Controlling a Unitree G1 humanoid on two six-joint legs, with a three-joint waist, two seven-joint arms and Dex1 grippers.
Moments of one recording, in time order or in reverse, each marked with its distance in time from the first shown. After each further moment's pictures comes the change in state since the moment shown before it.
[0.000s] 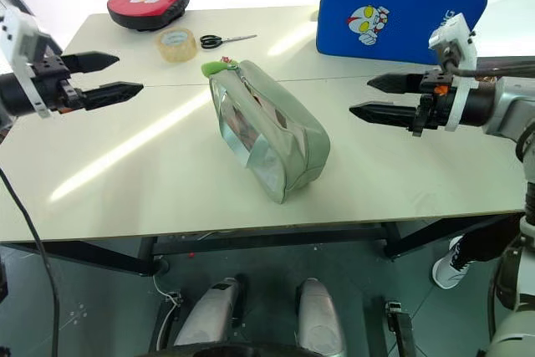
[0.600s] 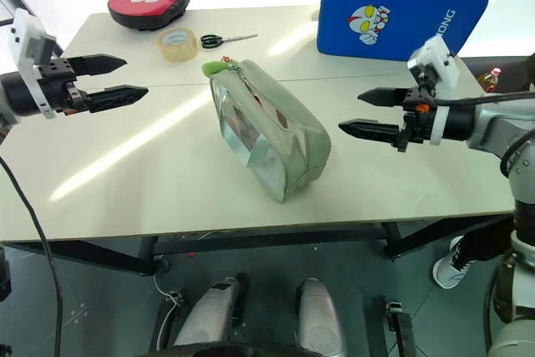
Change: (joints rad) left arm 0.007 -0.033 -0.030 -0.010 0.017 -0.023 -0.020; right arm -0.029 0.064 0.025 -0.074 0.001 0.028 -0.147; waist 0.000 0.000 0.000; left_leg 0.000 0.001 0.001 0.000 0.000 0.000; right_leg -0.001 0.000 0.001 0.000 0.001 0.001
